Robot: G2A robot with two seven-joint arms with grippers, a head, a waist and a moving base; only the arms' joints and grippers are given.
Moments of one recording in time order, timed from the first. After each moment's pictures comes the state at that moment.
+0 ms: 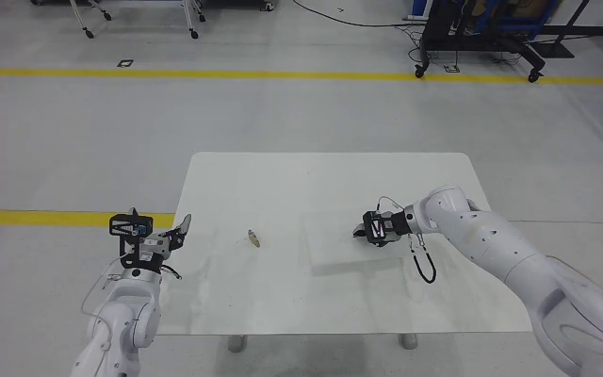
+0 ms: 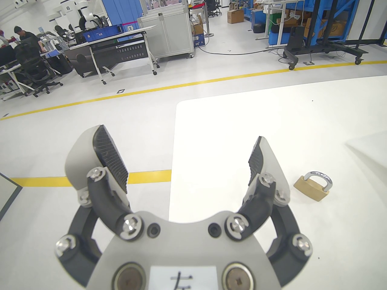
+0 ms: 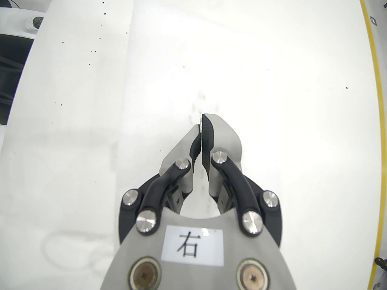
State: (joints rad) left arm 1.73 -1.15 -1.60 -1.80 1.33 0.00 0.00; right arm -0.62 -0.97 0.38 -0.89 -1.67 -0.98 -0.57
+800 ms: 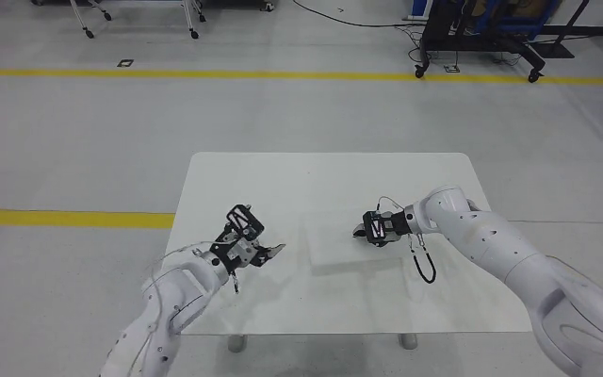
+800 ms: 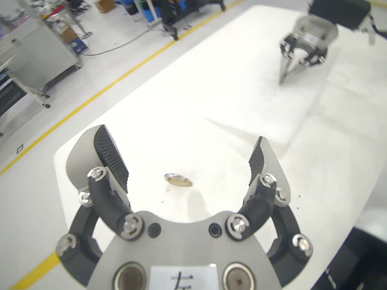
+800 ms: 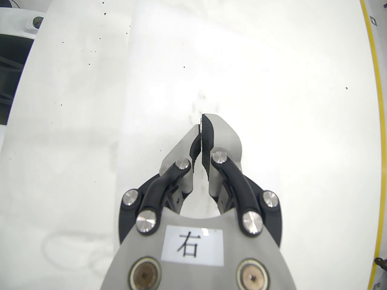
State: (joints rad) left arm 1.46 -1.17 -1.21 -1.88 1.46 -0.46 -0.44; right arm -0.62 -0.97 0.38 -0.89 -1.67 -0.98 -0.57
